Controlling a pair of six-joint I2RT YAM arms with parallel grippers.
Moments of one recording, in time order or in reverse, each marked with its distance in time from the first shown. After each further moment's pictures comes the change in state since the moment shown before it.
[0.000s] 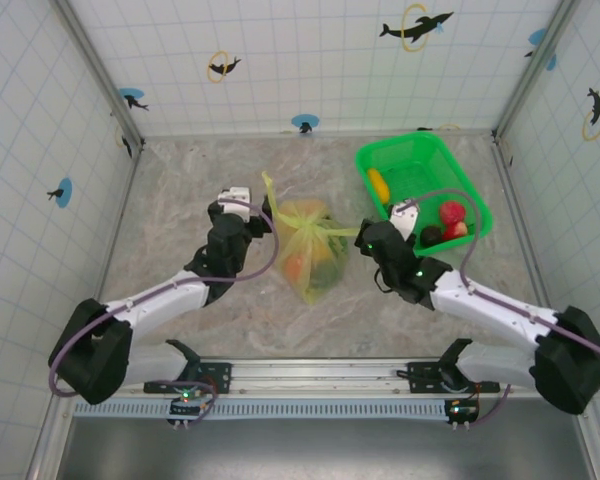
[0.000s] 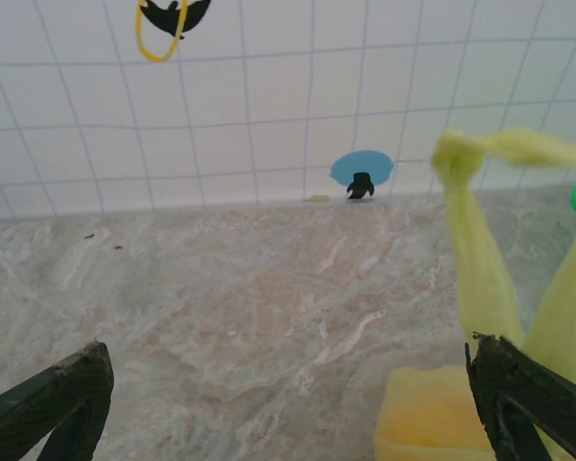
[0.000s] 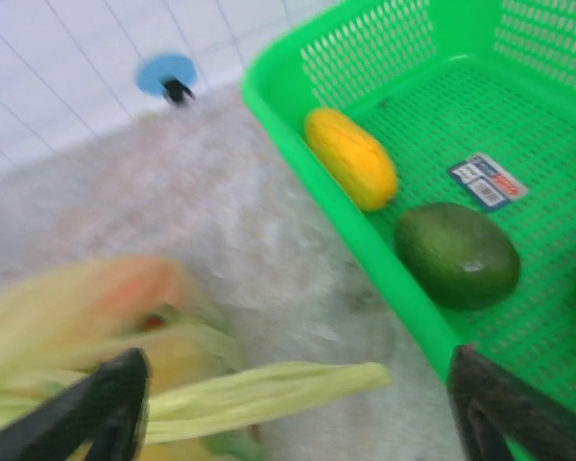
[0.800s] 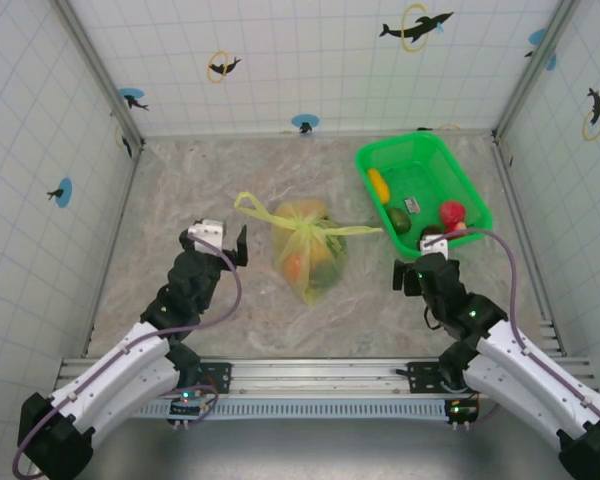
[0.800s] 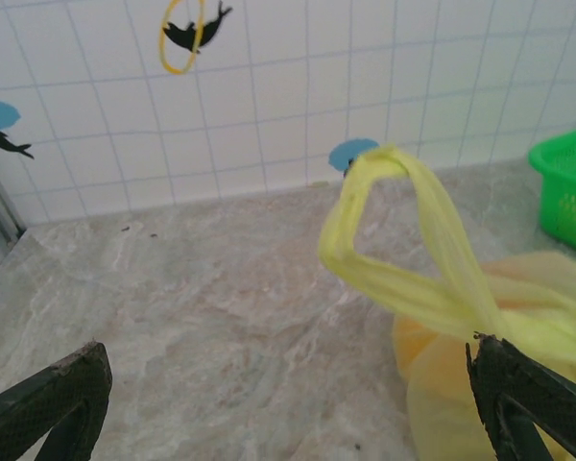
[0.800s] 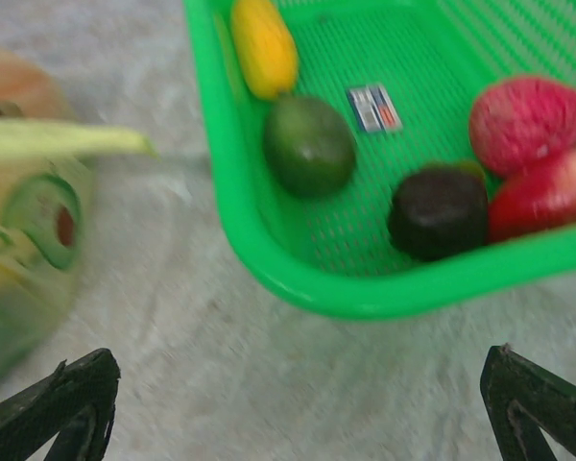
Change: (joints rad) left arm 0.015 -0.544 -0.225 -0.316 0.108 0.116; right arm -0.177 -0.465 -0.257 -0.365 -0.205 -0.356
